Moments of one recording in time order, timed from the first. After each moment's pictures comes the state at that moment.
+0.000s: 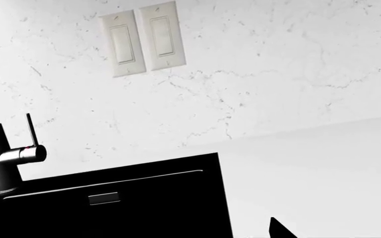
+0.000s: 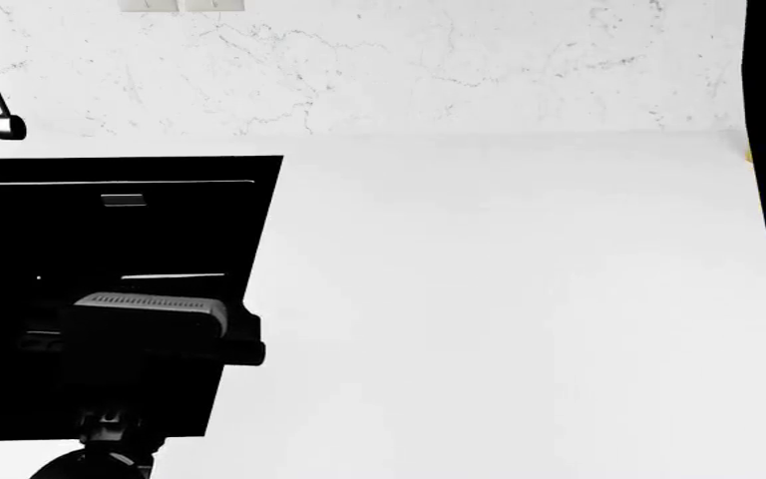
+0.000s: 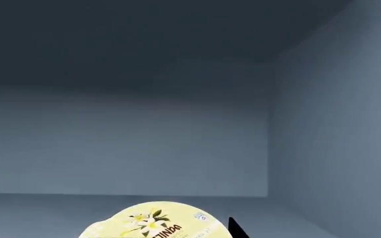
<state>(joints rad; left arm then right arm) -0.19 -0.45 0.16 0.72 -0.36 -0.72 -0.43 2.18 0.00 -0.35 1.27 0.31 0.46 0.13</state>
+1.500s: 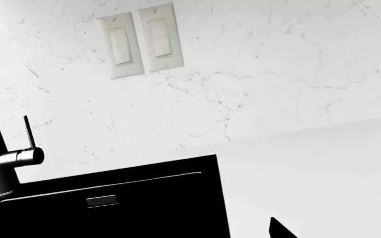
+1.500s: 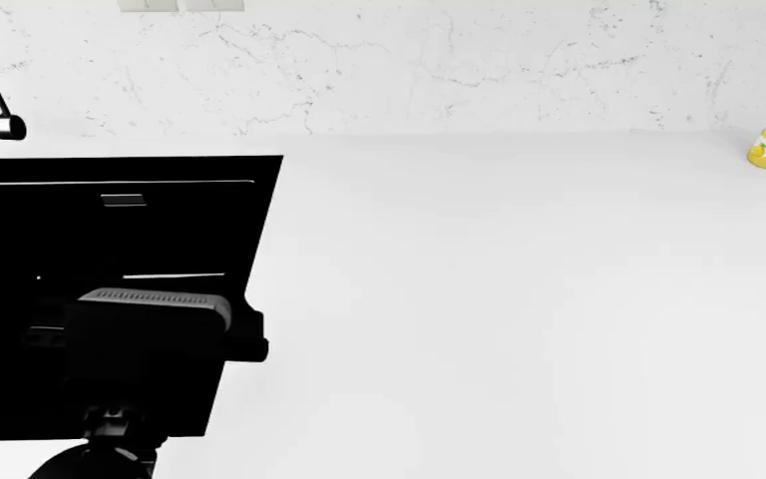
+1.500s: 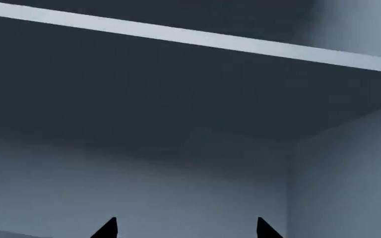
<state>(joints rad) -0.22 -0.45 0.18 0.71 -0.37 -0.72 -0.44 2.23 0.07 -0.48 0.98 0.42 0.56 0.07</state>
